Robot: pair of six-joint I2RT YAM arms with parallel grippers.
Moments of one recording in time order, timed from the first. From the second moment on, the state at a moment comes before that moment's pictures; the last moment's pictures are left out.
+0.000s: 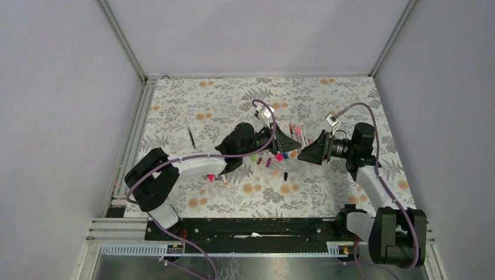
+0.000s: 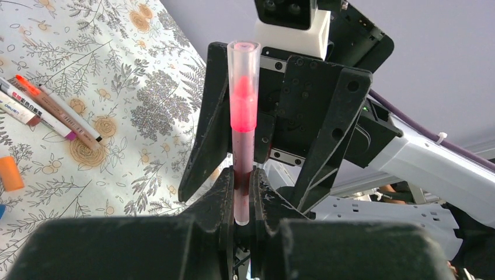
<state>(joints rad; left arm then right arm) -0.90 1.64 0.92 0.71 0.37 -0.94 -0.06 1.08 0.50 0.18 -1.38 0.47</state>
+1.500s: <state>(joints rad) -0.75 1.36 0.87 0.72 0.26 -0.80 -0.02 1.09 0.50 0.09 -1.41 0.27</state>
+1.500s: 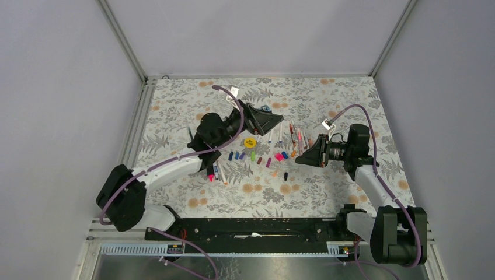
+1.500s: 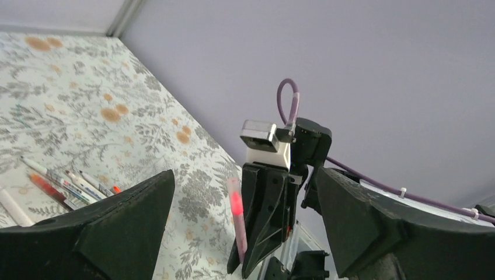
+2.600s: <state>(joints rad) -0.88 1.67 1.00 0.80 0.34 -0.82 -0.02 1.10 0.50 0.09 -1.43 0.27</state>
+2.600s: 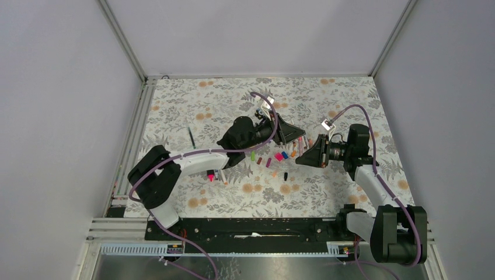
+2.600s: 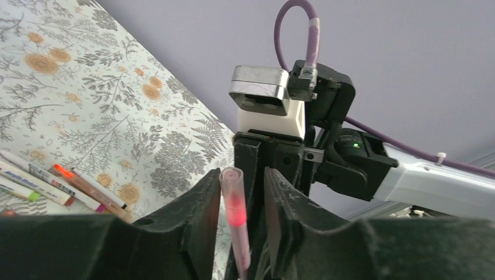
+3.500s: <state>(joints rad) -0.88 1.71 1.00 0.84 0.37 -0.87 -0.05 1.09 0.55 0.11 -1.44 0.32</state>
